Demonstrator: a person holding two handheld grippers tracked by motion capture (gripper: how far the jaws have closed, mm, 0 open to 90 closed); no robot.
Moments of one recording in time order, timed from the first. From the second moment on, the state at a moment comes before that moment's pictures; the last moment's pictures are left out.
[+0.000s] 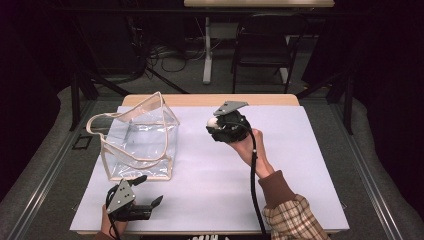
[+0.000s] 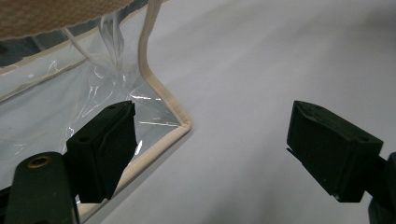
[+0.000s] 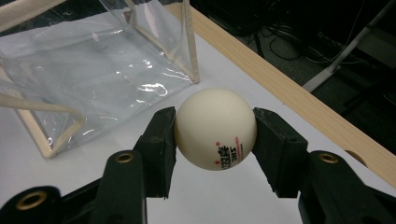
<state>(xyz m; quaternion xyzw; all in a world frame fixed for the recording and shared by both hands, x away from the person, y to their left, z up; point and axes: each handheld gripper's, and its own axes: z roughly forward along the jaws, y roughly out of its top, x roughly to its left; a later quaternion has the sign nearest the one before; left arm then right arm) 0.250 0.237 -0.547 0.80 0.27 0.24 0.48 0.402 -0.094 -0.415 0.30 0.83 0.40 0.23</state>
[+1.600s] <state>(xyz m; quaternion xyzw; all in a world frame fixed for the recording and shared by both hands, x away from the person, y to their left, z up) 0.250 0.237 -0.547 0.80 0.27 0.24 0.48 0.411 -0.055 -0.398 0.27 0.85 0.40 0.23</state>
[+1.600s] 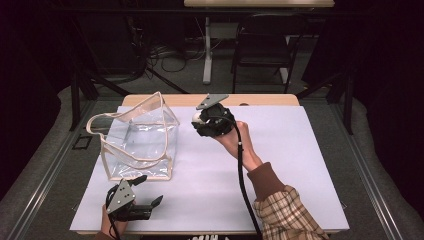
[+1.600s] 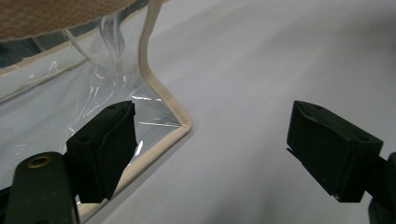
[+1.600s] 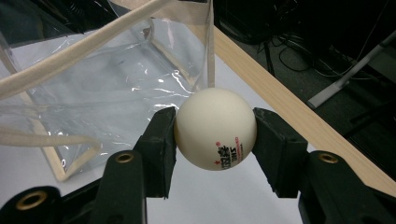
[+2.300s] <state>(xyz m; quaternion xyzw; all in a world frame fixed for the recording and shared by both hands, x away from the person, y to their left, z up) 0.250 0.237 -0.547 0.80 0.27 0.24 0.48 0.409 -0.037 -0.389 0.24 0.85 0.40 0.23</state>
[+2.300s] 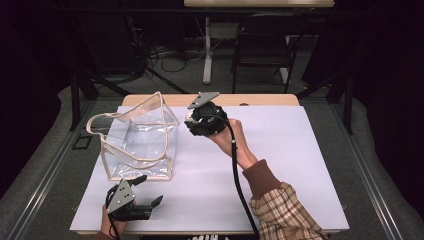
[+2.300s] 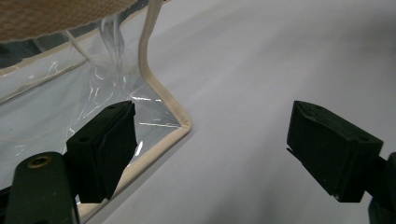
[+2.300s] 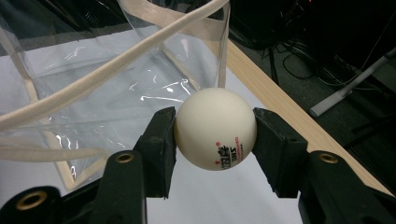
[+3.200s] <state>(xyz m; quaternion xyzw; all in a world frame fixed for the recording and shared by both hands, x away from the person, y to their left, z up) 0.250 0.237 -0.547 0.80 0.27 0.24 0.48 0.402 -0.016 -0.379 0.22 0.85 0.41 0.23</state>
